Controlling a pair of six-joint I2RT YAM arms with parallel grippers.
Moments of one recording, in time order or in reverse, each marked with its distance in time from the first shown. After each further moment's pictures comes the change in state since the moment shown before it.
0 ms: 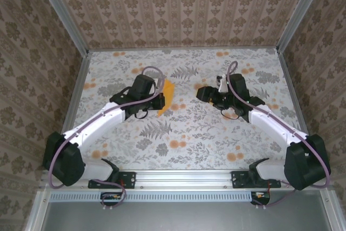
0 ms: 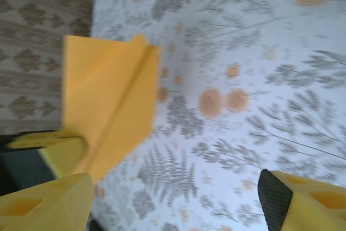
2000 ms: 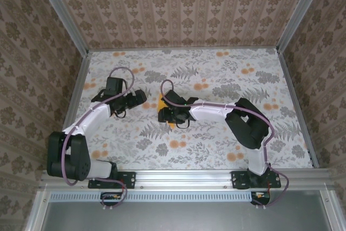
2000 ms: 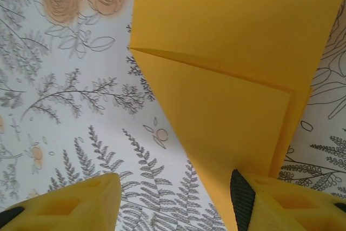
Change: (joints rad) left arm 0.451 0.009 -0.200 0.125 0.143 -0.049; right arm 0.504 0.678 0.457 -0.138 0.370 0.112
